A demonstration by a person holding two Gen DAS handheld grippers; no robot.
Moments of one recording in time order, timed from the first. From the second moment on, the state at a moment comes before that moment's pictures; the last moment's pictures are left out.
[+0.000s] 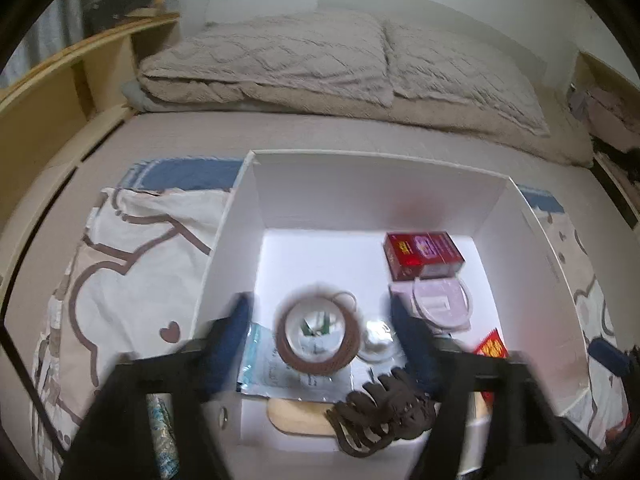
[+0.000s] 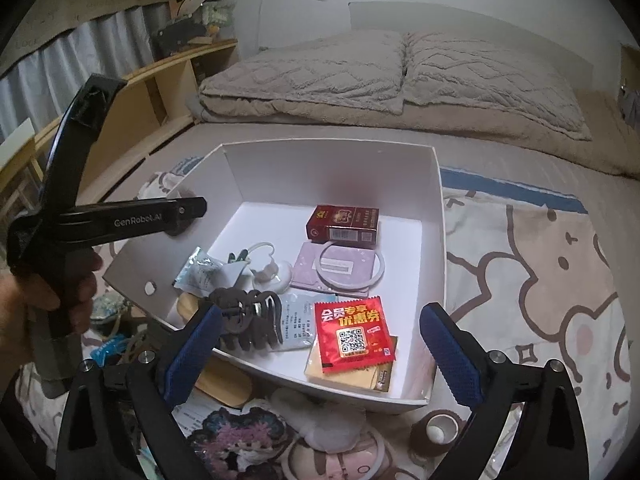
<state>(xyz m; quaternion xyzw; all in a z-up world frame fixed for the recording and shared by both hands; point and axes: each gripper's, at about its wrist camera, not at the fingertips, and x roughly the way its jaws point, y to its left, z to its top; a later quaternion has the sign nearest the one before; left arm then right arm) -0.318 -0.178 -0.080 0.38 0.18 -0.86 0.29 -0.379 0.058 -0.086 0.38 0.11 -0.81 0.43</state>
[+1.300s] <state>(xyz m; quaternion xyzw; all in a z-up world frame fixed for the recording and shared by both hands) -0.285 -0.134 -0.041 0.34 0.15 -0.90 0.22 -0.394 0.067 -0.059 0.36 0.08 -0.86 0.35</state>
